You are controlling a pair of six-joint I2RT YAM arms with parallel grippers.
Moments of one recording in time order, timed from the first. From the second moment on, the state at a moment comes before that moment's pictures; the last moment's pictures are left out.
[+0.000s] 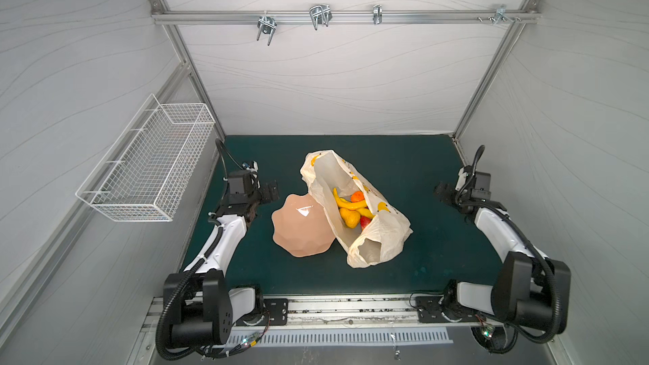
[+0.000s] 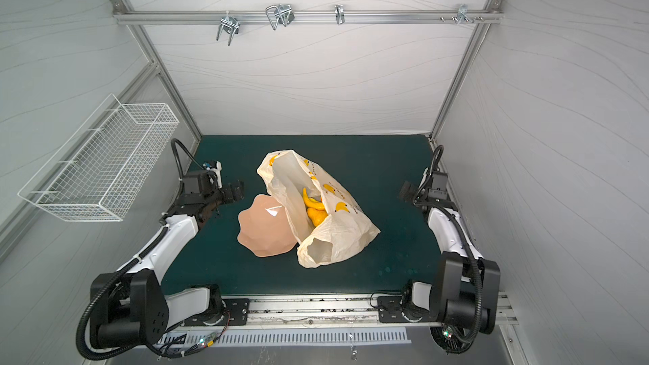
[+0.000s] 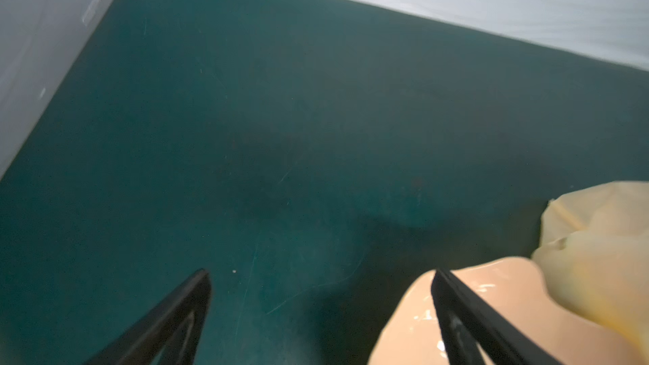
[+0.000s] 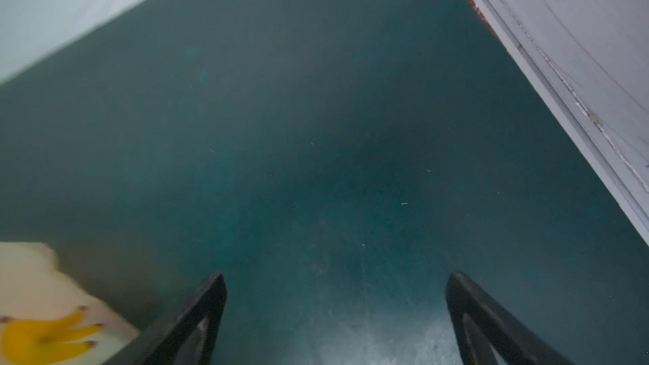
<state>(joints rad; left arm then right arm) 0.09 1.21 0.65 -0.10 0.11 -0.12 -0.14 1.27 0.69 -0.19 -0.09 0.18</state>
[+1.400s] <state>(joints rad) 0.12 1.56 0.38 0.74 0.27 -0.07 0.08 1.56 0.43 0.69 0.02 0.05</state>
